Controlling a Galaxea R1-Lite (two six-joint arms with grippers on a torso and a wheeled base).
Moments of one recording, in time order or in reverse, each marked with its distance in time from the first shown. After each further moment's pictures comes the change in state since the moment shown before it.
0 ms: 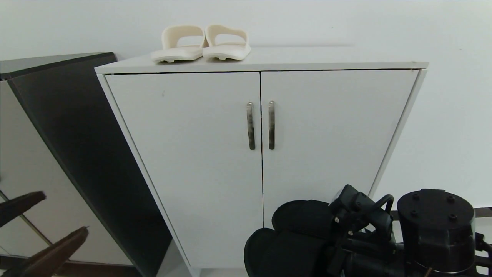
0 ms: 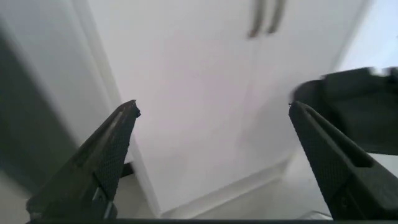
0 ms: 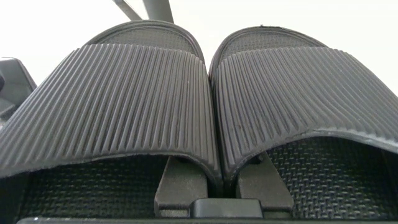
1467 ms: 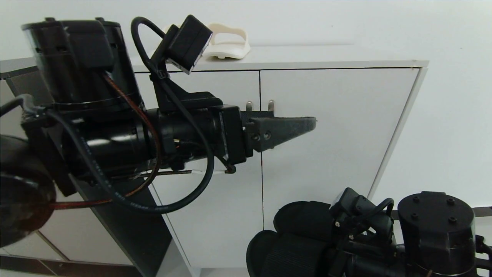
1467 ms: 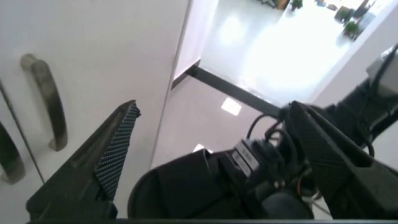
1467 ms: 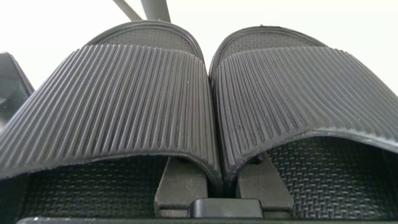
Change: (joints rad) left arm -0.465 0.800 -0.639 -0.265 -0.240 -0.261; right arm -0.001 -0.001 0.016 -0.007 -0.003 -0.023
